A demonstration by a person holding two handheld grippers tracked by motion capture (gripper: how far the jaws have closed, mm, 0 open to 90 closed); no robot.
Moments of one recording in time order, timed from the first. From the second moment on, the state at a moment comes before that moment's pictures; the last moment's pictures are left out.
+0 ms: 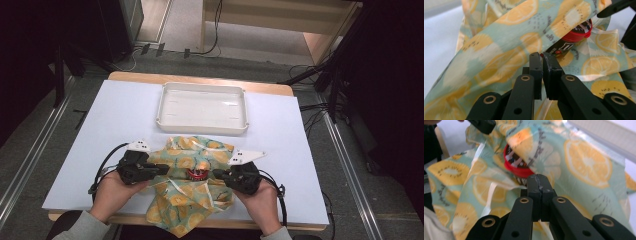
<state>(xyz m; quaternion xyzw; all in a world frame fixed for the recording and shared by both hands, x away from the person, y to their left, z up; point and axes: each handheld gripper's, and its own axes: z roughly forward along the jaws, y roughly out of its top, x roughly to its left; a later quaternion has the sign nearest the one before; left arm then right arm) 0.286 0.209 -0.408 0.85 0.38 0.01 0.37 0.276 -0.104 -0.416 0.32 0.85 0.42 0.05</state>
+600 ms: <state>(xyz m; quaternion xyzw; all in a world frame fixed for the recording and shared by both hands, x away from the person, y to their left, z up) 0.327 0.188 -0.414 0.84 0.40 0.03 0.36 0.322 -0.097 -0.417 0.34 0.84 0.42 0.07</state>
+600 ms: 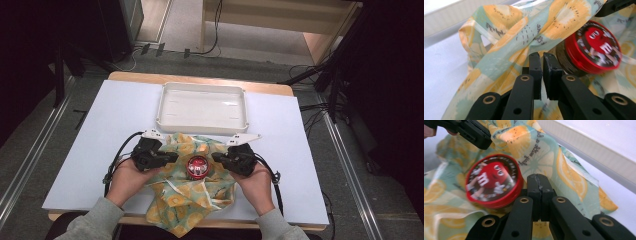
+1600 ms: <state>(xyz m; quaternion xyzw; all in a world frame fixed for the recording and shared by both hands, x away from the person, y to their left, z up) 0.370 0.180 -0.449 0.83 0.43 0.03 0.34 0.348 -0.086 -0.445 0.36 0.83 0.41 0.06</state>
